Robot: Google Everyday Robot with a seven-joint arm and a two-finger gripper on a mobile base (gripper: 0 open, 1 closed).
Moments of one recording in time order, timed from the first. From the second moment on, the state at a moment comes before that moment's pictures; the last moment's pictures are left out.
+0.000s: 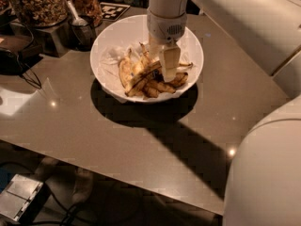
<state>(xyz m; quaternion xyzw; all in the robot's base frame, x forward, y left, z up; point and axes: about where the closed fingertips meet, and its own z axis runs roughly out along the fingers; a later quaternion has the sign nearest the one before) 0.608 -0.045 0.901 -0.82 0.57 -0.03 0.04</state>
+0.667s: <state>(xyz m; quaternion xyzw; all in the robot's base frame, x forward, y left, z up) 0.612 -0.045 0.873 -0.83 0.55 -0.02 0.01</state>
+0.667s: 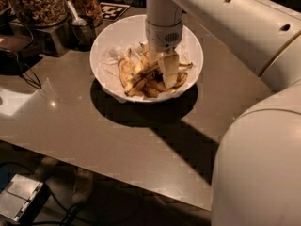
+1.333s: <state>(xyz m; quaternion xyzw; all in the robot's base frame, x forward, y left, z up) 0.612 -0.045 0.875 -0.83 0.55 -0.02 0.01</state>
